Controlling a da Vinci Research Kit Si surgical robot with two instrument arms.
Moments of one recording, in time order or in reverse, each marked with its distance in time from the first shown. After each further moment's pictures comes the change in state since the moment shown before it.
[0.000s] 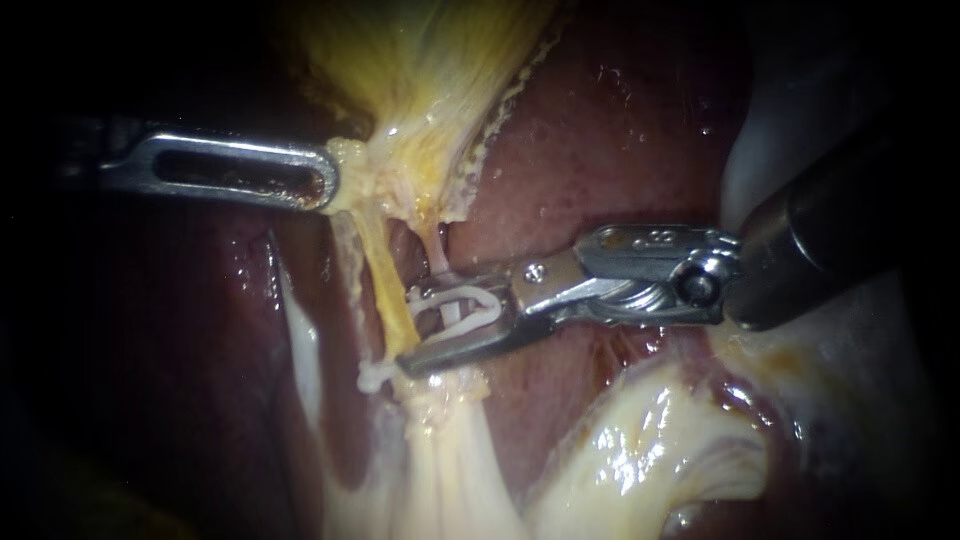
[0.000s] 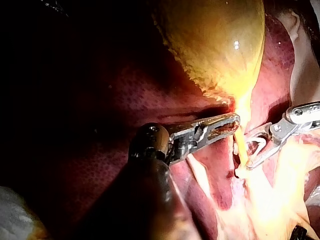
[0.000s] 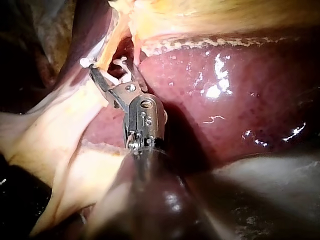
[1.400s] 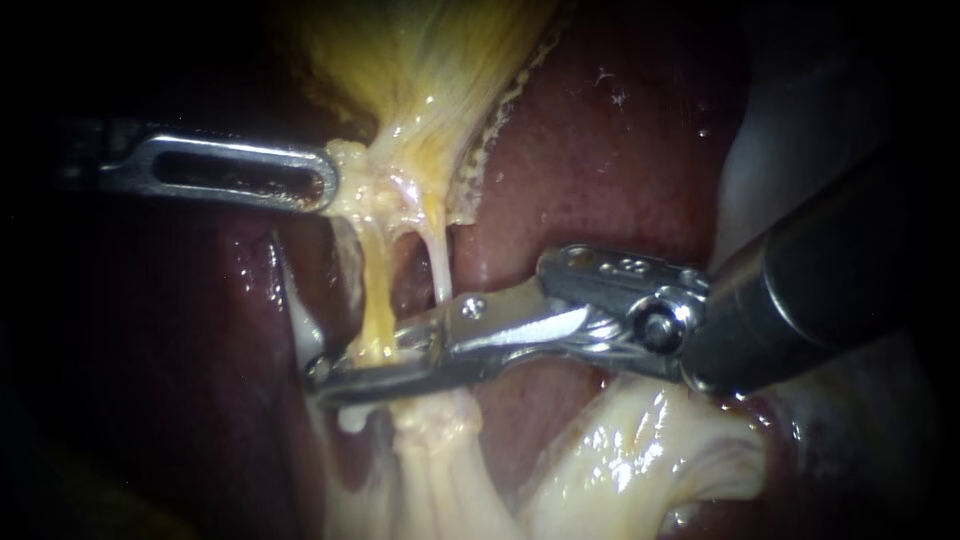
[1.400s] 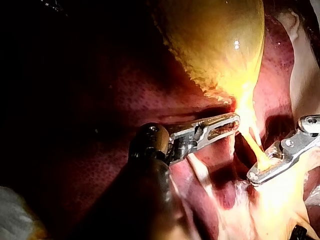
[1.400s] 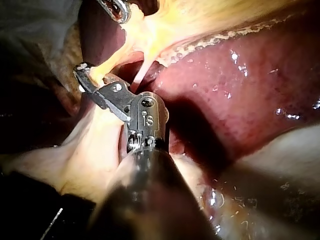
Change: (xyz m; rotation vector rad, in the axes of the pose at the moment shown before) right arm 0.004 -0.006 0.002 0.198 0.100 0.164; left arm 0.000 0.000 0.000 -0.001 0.000 0.000
